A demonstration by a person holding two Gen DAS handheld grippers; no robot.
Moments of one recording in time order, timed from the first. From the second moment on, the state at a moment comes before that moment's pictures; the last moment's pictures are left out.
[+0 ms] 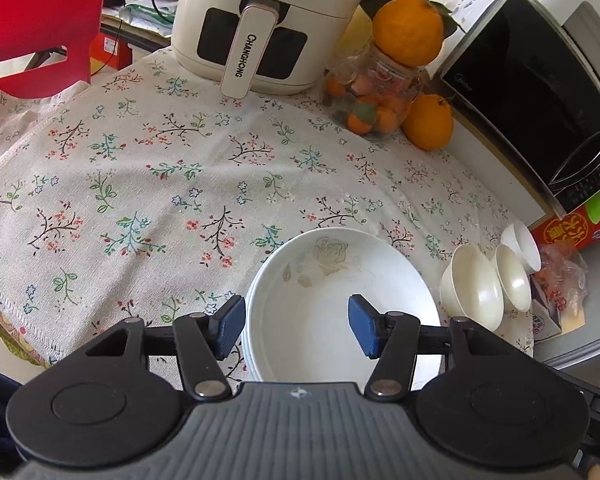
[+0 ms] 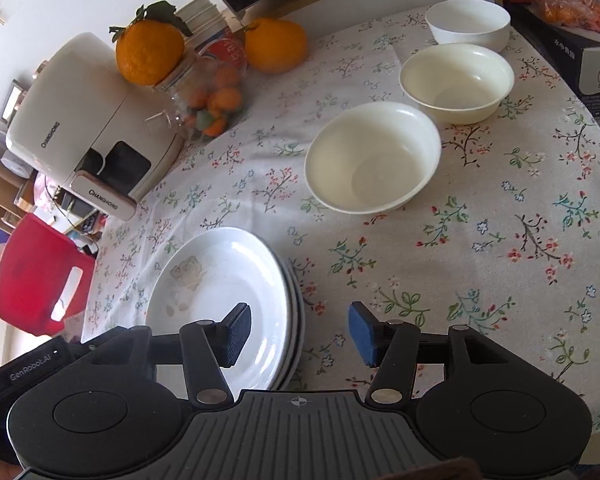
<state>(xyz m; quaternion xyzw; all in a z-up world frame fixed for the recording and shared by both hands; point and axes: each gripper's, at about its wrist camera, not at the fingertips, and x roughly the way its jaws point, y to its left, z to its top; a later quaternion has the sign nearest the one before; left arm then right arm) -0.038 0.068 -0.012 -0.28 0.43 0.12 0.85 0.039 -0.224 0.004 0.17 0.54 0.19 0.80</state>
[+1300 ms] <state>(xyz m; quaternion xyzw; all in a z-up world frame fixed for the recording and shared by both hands) 0.271 -0.137 -0.019 -0.19 0.45 -0.05 0.87 0.255 -0.380 -0.027 0.30 0.45 -0.03 0.84</state>
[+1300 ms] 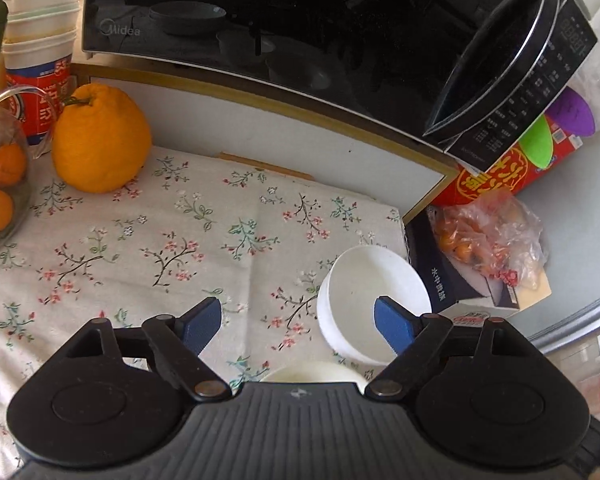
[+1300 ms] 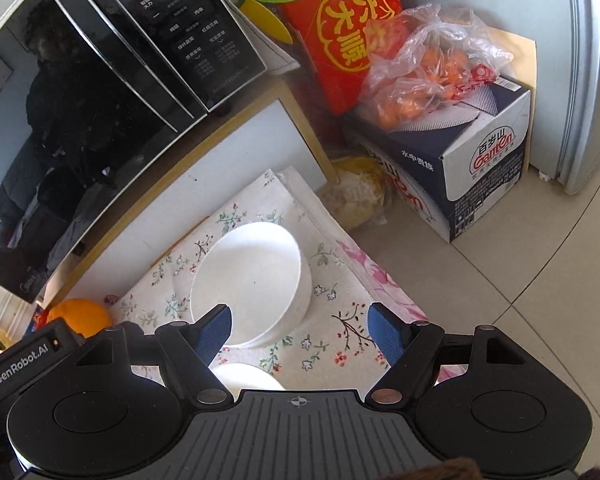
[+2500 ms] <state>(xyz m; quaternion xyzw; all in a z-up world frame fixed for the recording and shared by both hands) 0.310 -0.186 -0.081 -0.10 0.50 -0.07 0.86 0.297 -0.382 -0.086 0.35 0.48 -0.03 0.81</state>
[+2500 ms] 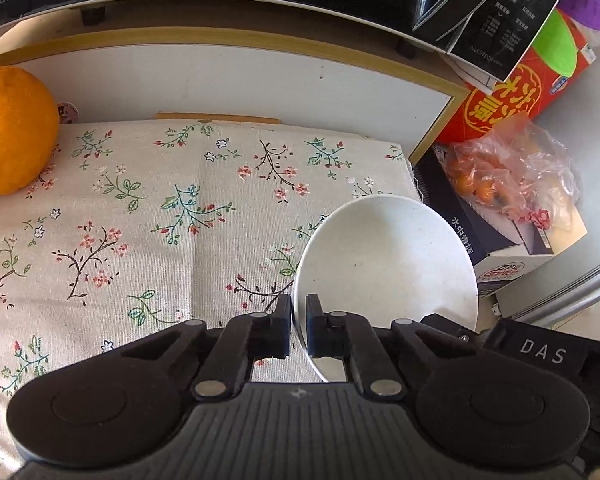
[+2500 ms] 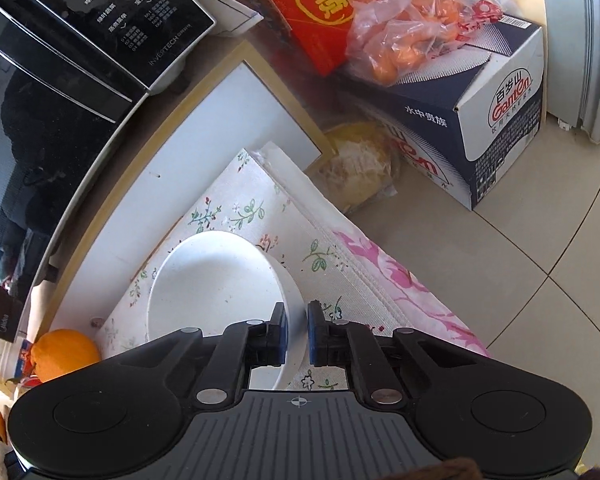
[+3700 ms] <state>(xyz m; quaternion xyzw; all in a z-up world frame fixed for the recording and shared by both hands) 0.232 -0.148 0.003 -0.19 0.40 -0.09 0.89 0.233 -0.363 0.028 0.27 0.40 0.06 0.87</state>
